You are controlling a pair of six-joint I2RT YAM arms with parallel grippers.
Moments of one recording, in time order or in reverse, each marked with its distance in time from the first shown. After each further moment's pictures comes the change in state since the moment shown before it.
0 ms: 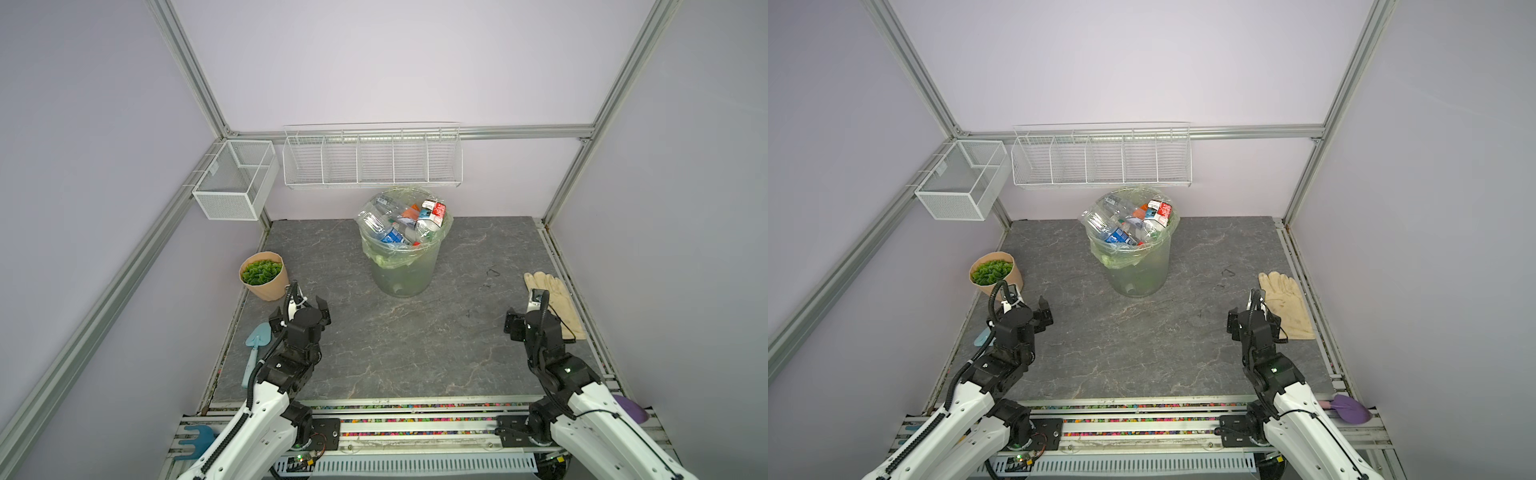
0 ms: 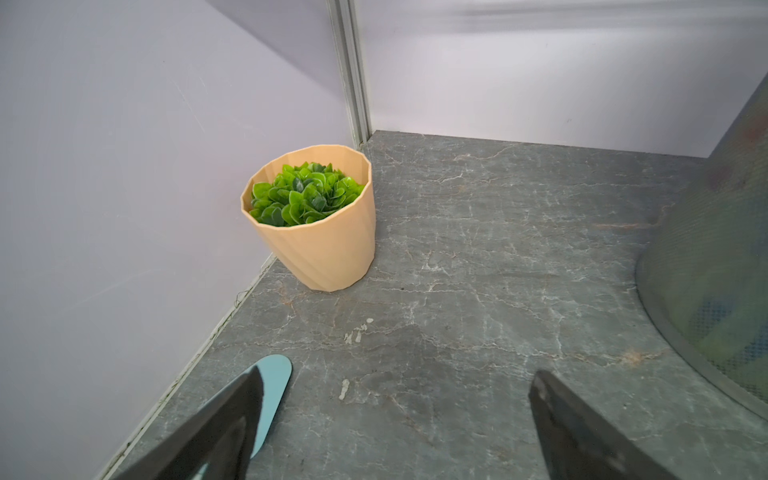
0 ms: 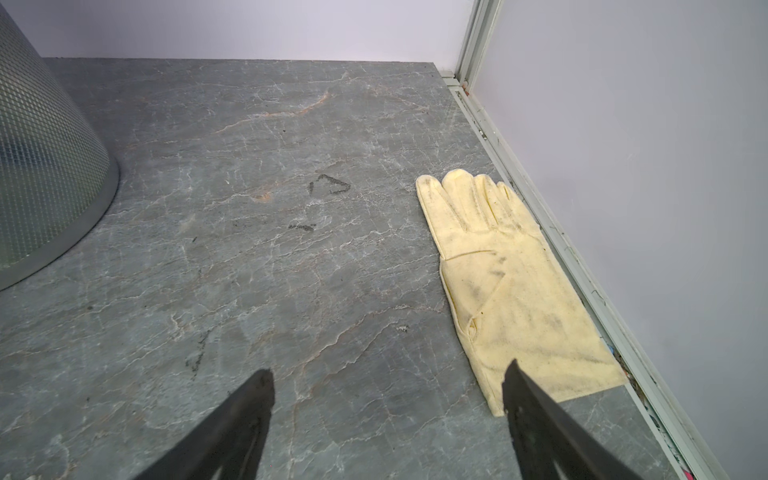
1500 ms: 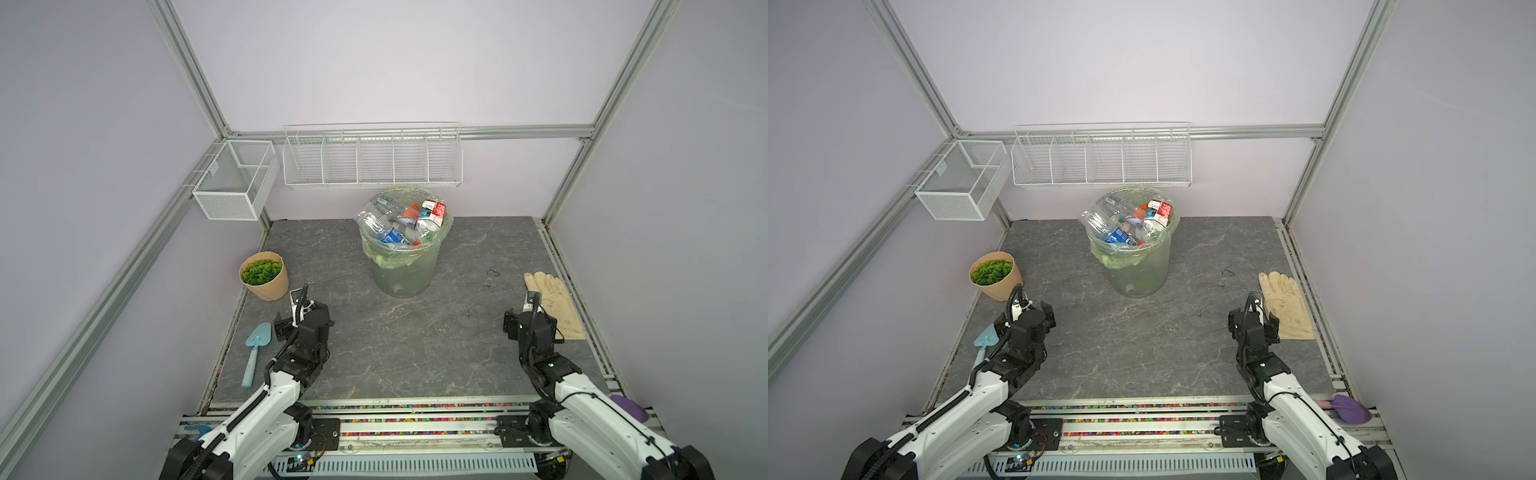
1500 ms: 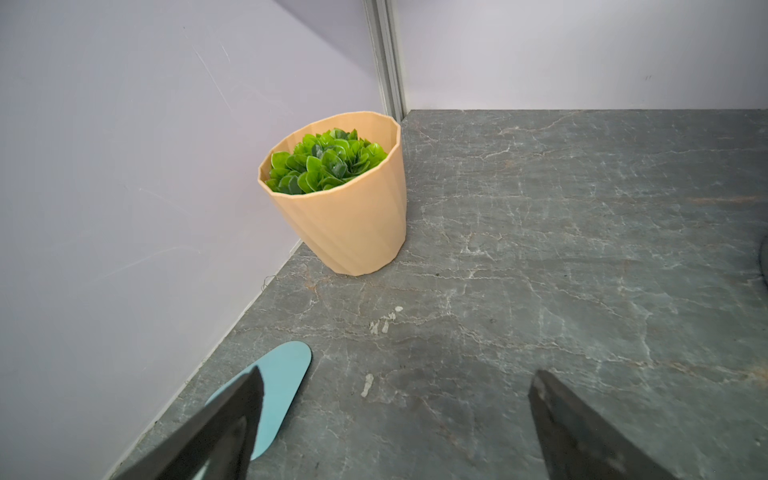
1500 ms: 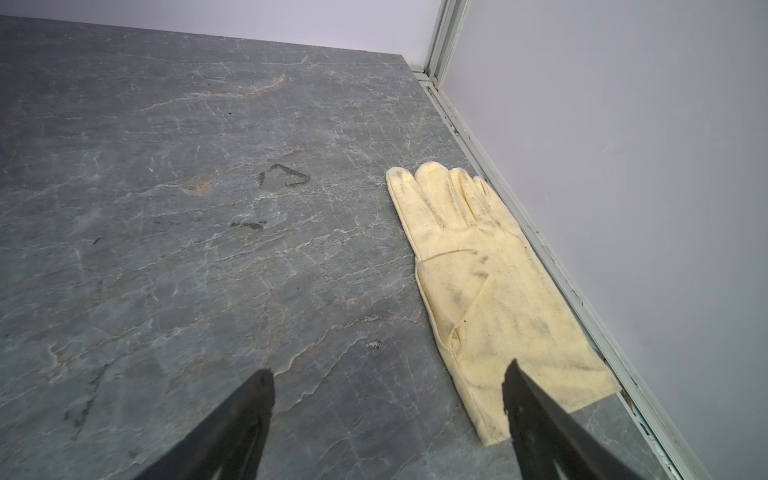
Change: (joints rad) left arm 0.012 0.187 -0.115 0.280 -0.110 0.038; right arm -0.052 0.207 -0.134 0.359 0.070 -0.080
